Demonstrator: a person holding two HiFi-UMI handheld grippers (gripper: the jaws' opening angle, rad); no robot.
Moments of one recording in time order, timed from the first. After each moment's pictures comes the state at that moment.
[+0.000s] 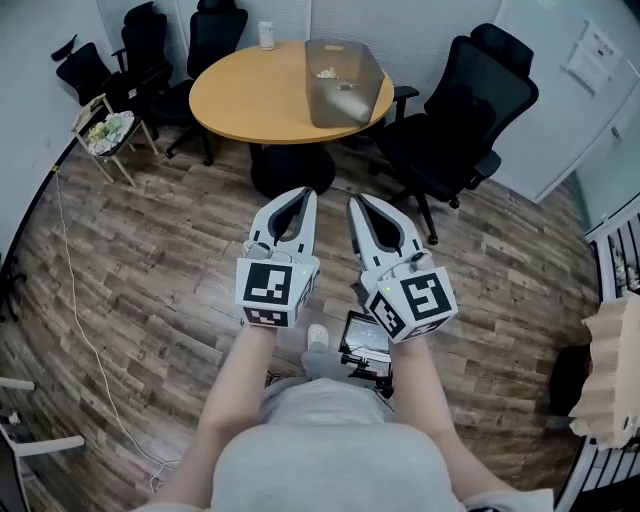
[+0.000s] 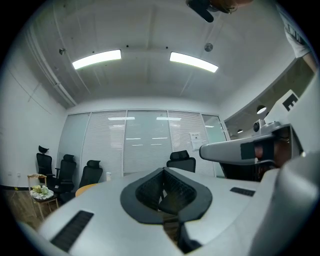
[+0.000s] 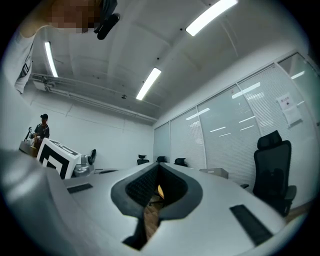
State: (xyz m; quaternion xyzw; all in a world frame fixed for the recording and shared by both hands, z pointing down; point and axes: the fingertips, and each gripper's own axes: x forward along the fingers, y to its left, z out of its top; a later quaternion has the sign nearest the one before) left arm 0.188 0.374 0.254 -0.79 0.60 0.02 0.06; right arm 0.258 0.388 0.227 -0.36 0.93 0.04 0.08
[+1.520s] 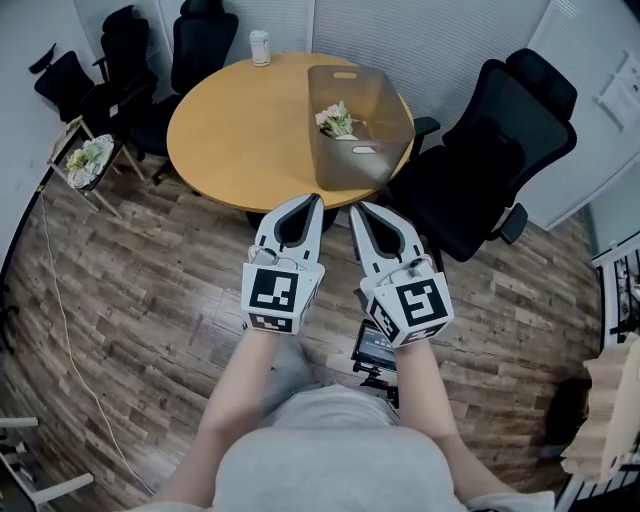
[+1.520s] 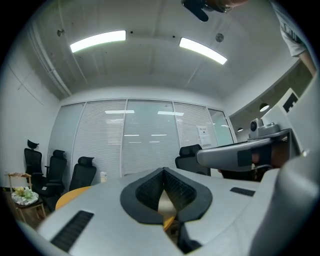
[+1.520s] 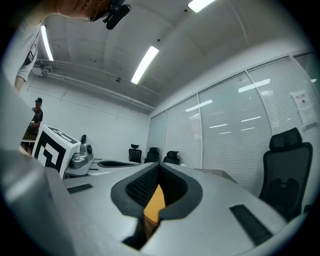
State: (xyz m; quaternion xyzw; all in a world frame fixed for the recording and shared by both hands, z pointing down) left arm 0.107 0.081 0.277 -0.80 0.59 0.01 0.05; right arm 0.168 0.093 0.256 -0.37 0.93 0.06 0.02
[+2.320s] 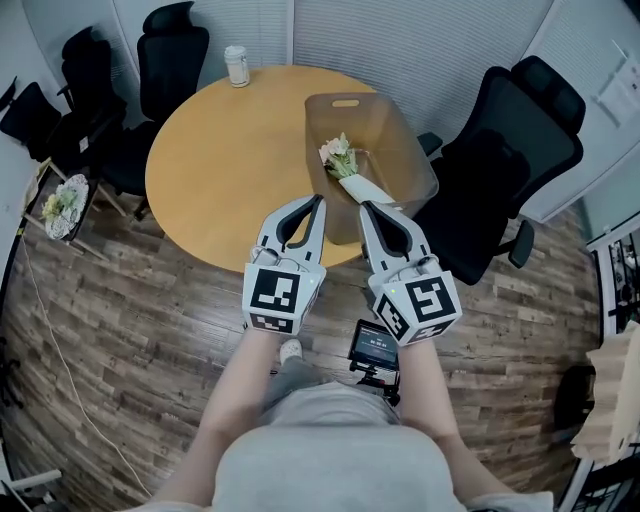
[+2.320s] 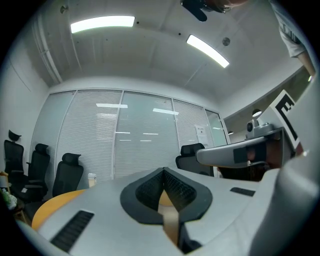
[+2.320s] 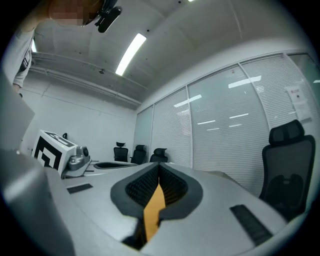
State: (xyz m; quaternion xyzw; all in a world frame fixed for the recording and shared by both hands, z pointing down) left arm 0.037 -0.089 0.275 -0.85 0.53 0.01 0.04; right arm 0.102 -0.076 0.256 -0.43 0.90 0.03 0.01
